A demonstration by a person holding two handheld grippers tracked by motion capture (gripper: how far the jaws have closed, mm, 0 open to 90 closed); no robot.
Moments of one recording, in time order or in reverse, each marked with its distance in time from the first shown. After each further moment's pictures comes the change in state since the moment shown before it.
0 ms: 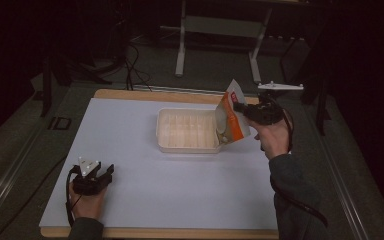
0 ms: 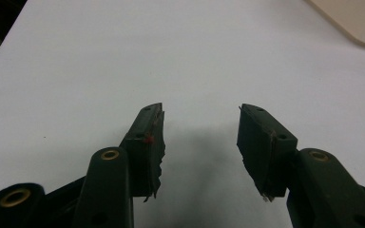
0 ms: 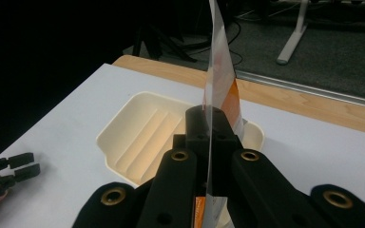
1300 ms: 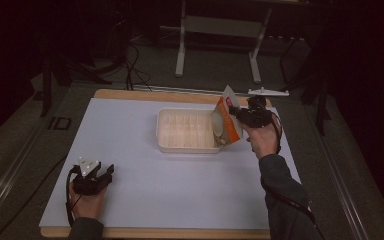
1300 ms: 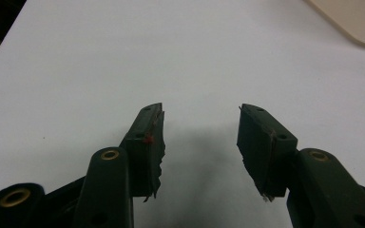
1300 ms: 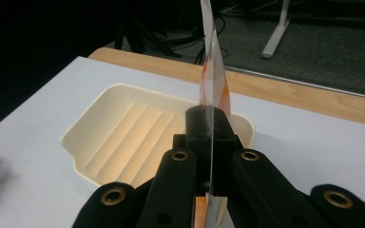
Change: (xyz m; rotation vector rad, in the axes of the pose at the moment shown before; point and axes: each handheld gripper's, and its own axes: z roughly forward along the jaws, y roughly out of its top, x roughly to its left) left arm 0.000 0.000 0.000 0.002 -0.002 0.001; right arm -0.008 -0.019 0.035 0.009 -0.068 0.004
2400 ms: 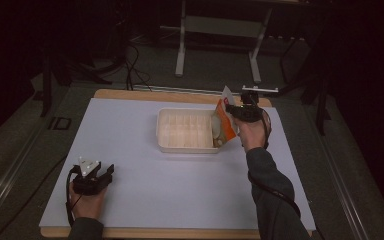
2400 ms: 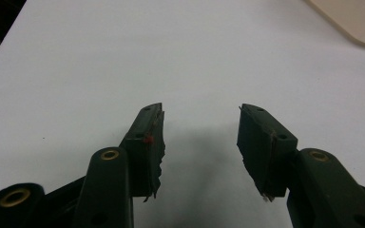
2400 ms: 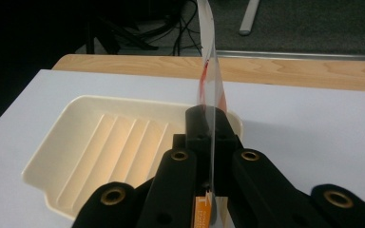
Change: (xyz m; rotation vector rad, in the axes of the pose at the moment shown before) left arm 0.000 0.000 0.000 0.000 0.001 0.002; right arm -0.009 0.002 0.040 0.049 -0.097 0.166
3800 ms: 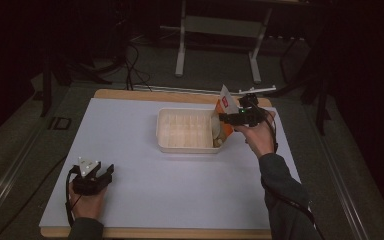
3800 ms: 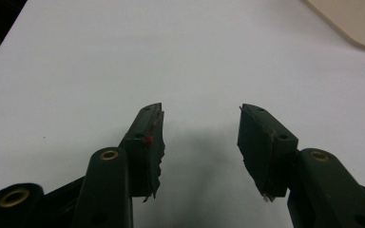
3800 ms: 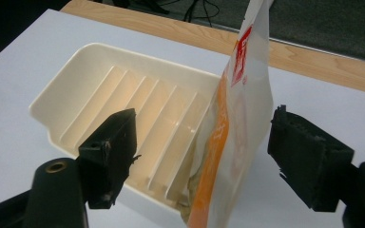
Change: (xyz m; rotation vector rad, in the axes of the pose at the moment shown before) left arm 0.001 0.000 0.000 -0.005 -0.003 -0.010; right arm 0.006 -0.001 -0.018 0.126 0.029 -0.194
